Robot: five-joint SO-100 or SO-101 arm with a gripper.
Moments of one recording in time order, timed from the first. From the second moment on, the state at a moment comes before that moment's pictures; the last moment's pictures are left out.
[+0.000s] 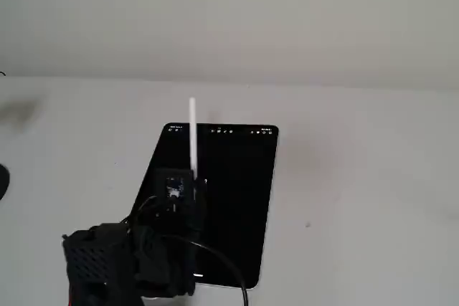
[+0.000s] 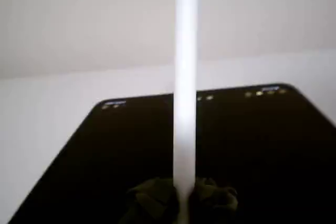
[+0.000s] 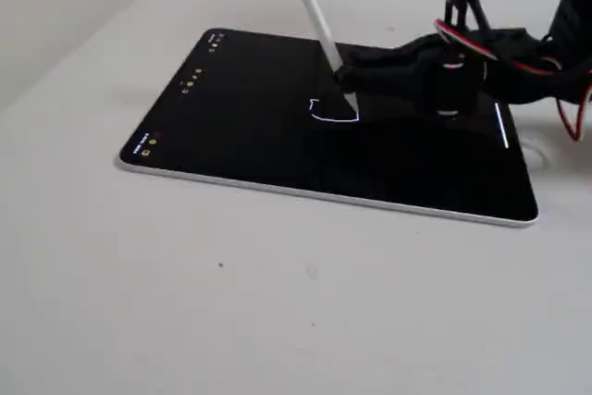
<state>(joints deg) -12.9 53.7 141.4 -86.8 -78.5</state>
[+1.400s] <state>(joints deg) -17.1 44.1 125.5 -87.0 -80.2</state>
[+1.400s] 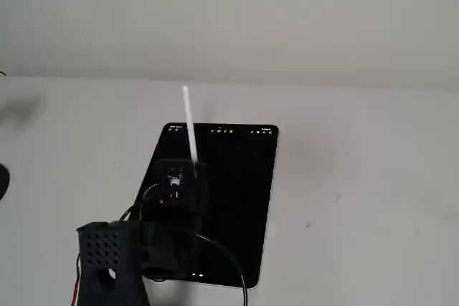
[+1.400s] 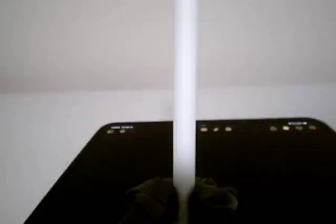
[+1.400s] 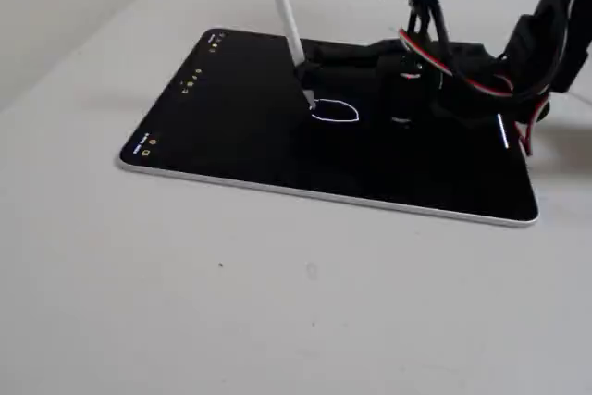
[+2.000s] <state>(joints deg) -16.7 47.8 127.9 -85.6 -76.5</state>
